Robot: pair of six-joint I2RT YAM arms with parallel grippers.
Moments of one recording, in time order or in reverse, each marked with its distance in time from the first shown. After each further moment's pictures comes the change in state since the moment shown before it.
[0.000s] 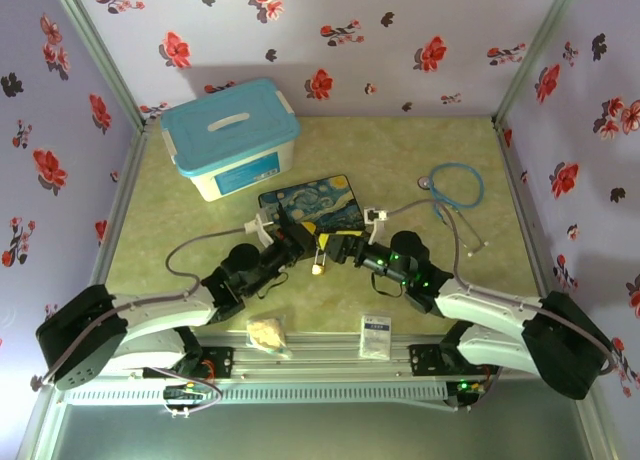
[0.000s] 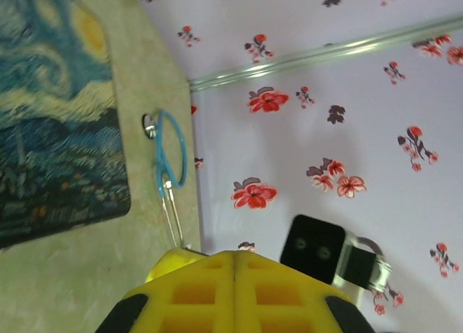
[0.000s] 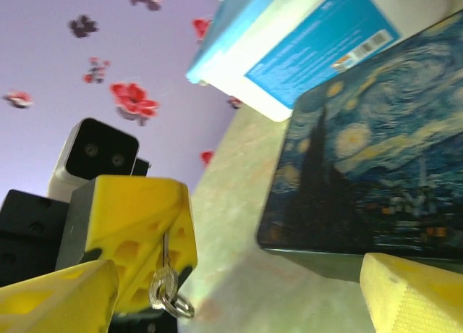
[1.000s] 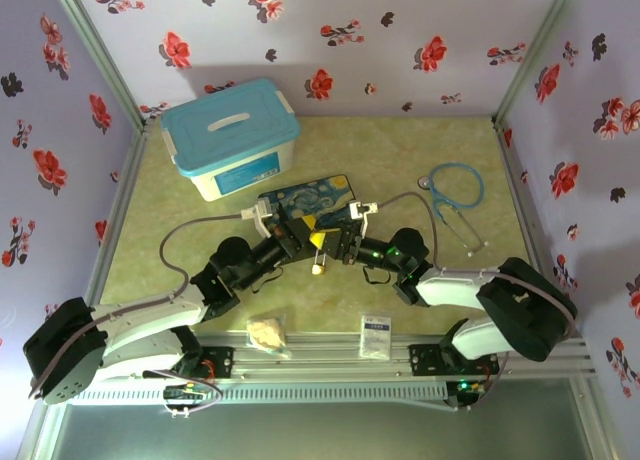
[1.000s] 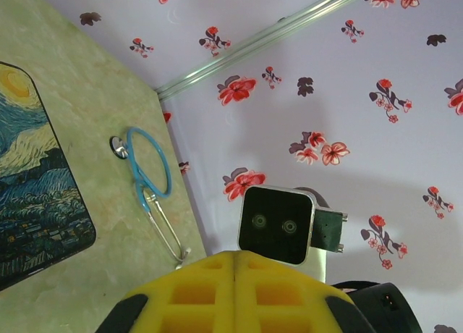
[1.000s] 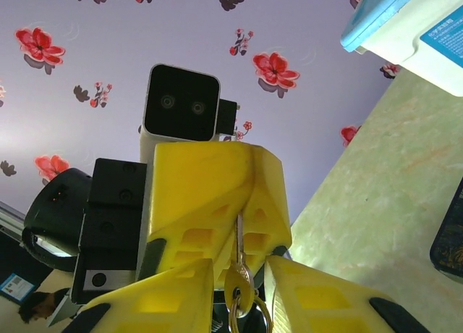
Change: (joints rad) left arm 0.027 -0.090 0.052 -0.073 0.093 0.195; right arm -0.026 0.263 0.030 0.523 -0.321 0.210
